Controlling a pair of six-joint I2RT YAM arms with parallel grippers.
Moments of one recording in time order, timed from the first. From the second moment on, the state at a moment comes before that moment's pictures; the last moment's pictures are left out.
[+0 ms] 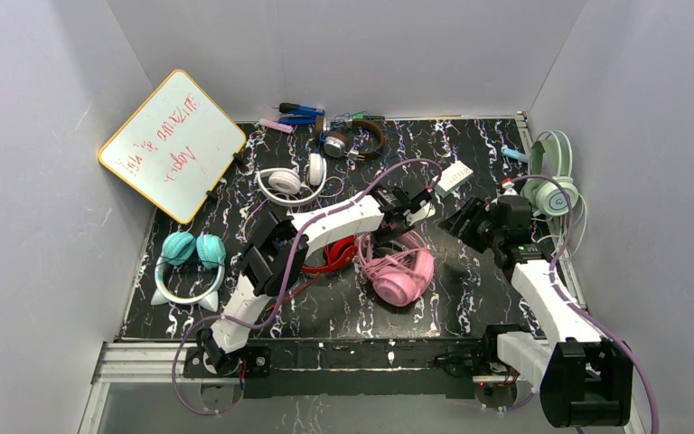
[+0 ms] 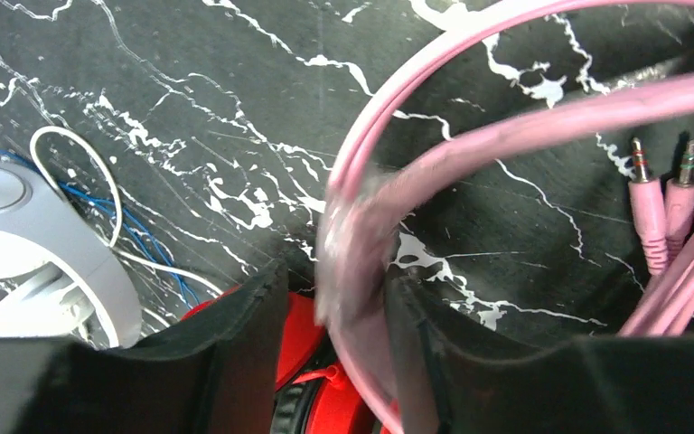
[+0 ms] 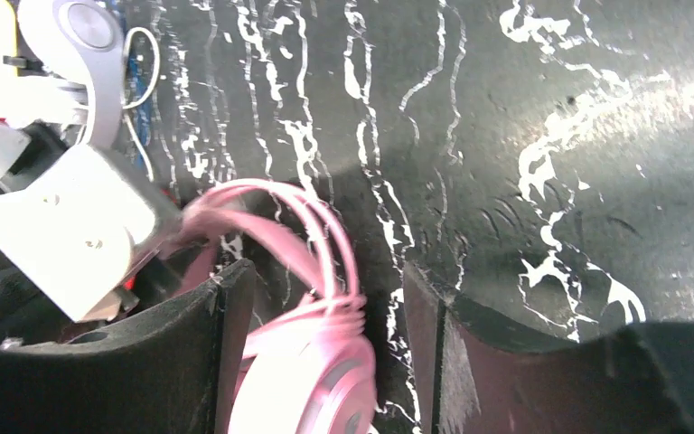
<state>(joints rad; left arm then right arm) -0.97 2.19 1.84 -0.87 -0.34 0.25 0.07 1.01 0.54 -0.20 -0.27 0.62</state>
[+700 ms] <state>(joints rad) -0.96 1.51 1.35 -0.61 -0.60 -0.07 0.07 0.65 0.56 -0.18 -0.19 0.48</state>
